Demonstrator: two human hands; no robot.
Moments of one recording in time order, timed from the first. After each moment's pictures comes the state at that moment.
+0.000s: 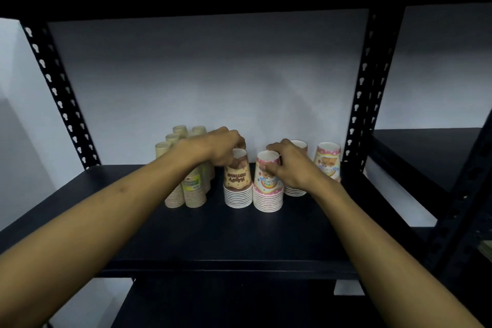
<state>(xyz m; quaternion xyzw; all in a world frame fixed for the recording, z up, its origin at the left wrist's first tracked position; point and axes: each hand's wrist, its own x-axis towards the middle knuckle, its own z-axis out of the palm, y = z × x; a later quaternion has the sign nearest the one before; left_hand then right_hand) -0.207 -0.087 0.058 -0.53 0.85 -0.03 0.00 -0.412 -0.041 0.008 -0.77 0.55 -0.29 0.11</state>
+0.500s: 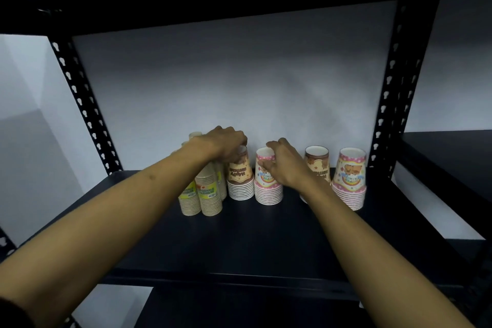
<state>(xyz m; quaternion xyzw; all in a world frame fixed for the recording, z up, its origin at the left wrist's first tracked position) -0.187 -0.125 0.063 -0.55 0.82 -0.11 0.07 -0.369 -0.092 0.001 -0.77 0.55 -0.29 0.10</state>
